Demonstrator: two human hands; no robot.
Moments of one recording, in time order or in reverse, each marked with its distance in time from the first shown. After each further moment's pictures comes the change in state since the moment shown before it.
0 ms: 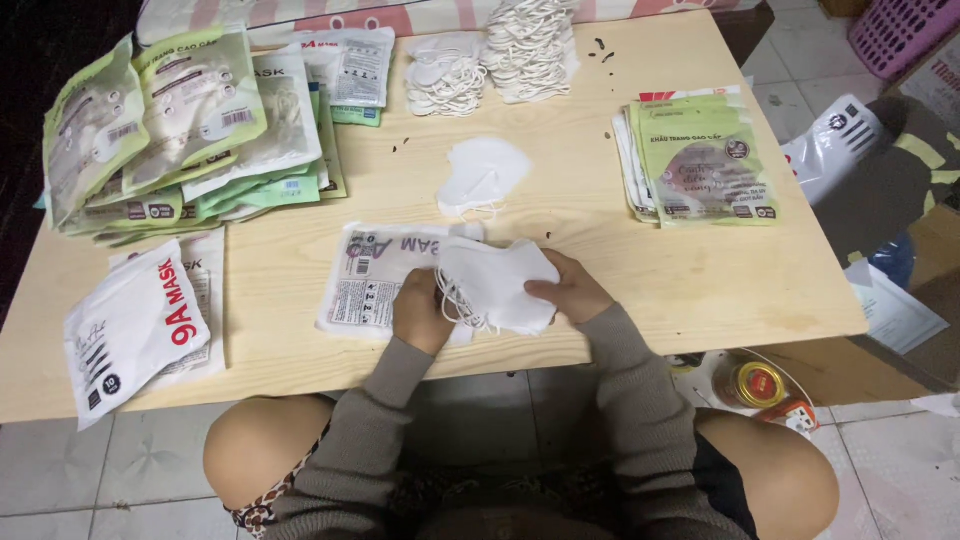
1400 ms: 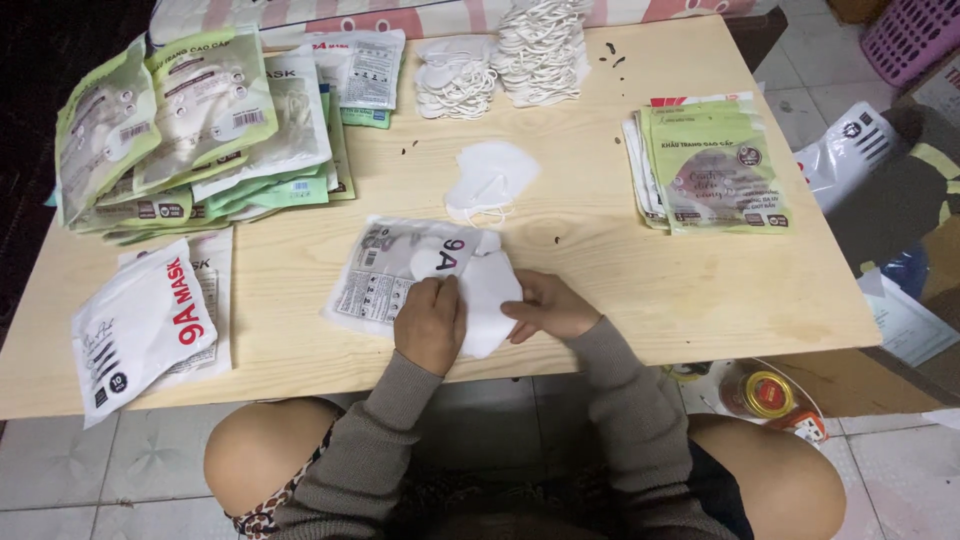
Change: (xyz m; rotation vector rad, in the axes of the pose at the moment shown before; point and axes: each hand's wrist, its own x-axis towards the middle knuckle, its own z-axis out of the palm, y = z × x) left_hand -0.017 0.035 -0.025 0.358 0.428 0.487; right_hand -0.003 0.003 0.038 -0.012 -0.205 0.132
